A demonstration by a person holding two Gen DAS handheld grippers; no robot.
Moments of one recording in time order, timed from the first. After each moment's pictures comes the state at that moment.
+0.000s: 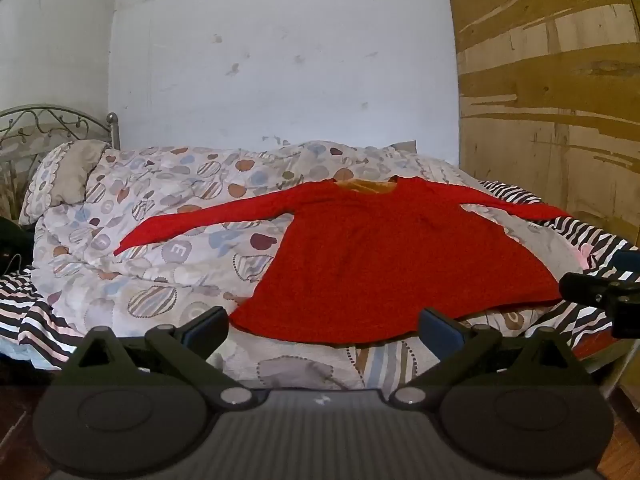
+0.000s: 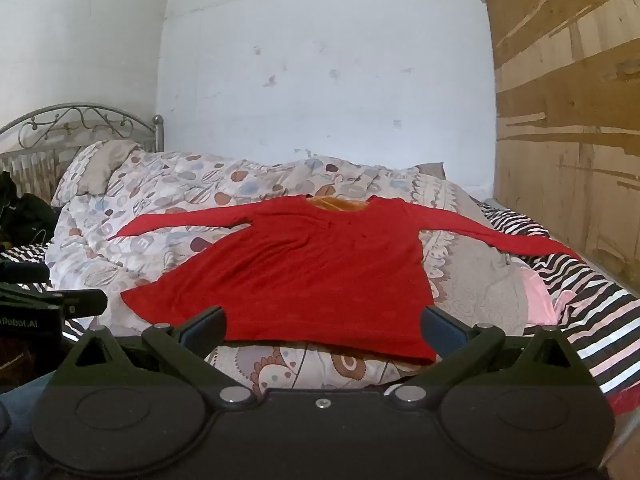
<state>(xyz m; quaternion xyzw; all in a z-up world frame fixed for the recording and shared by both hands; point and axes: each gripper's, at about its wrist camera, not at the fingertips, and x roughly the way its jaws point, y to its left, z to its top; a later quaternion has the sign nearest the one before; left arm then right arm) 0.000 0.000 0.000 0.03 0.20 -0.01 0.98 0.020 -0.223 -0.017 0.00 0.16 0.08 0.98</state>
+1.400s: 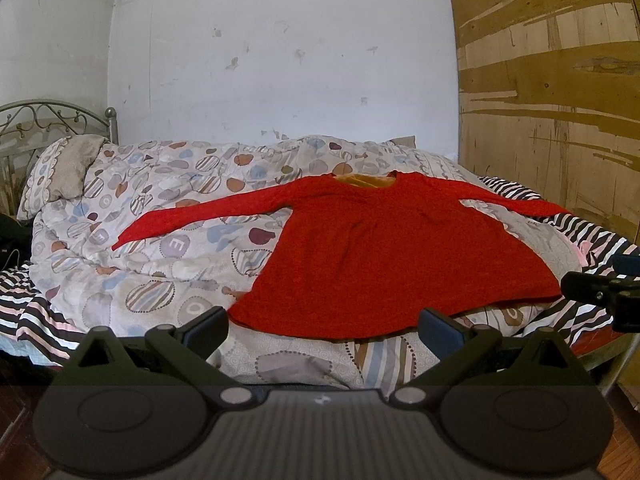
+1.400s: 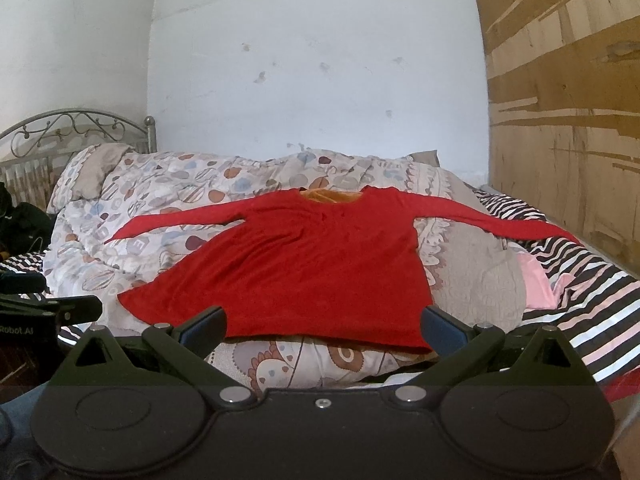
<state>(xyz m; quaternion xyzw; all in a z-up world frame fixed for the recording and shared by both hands) 0.000 0.003 0.000 0.03 0.20 -0.01 0.98 0.023 -0.226 -0.022 0.01 0.17 0.08 0.98</state>
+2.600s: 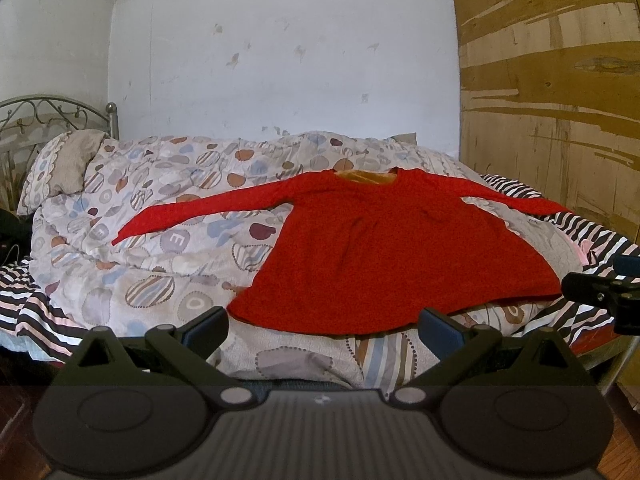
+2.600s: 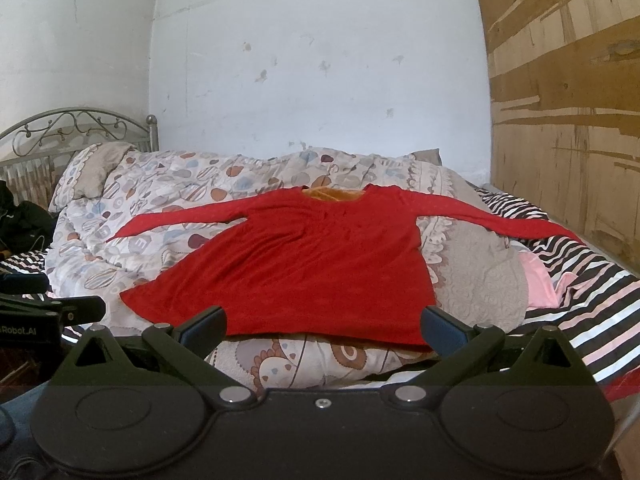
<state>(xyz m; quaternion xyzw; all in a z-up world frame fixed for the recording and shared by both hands) 0.000 0.003 -0.005 0.03 0.21 -0.01 0.98 0.024 -0.227 -0.020 0.01 0.18 0.08 0.98</state>
